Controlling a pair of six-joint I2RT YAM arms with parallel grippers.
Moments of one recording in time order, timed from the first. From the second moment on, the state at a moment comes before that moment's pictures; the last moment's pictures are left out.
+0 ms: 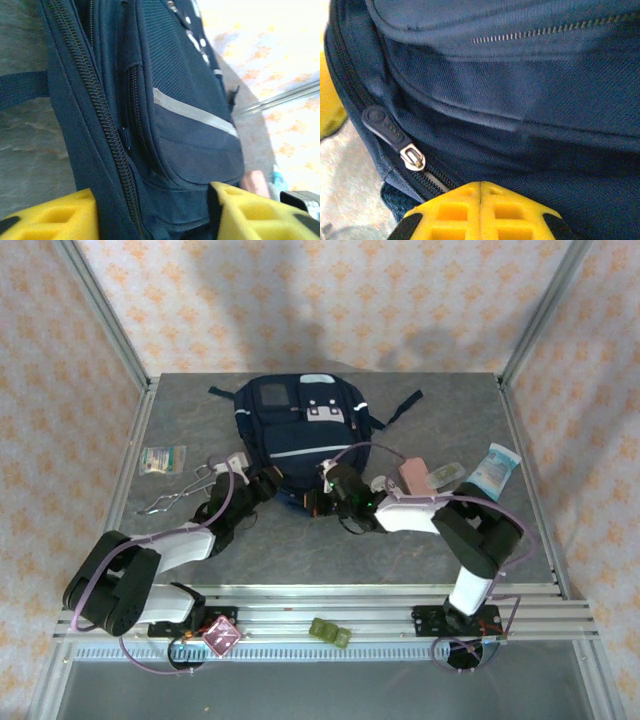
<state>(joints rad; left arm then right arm) -0.39 1.31 0.38 0.52 0.00 -0.92 0.82 1.75 0.84 0.24 -0.18 0.65</state>
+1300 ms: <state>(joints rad) -0.46 1.33 0.22 0.51 -0.06 -1.00 0.83 1.93 1.13 -0.05 -0.37 0.63</state>
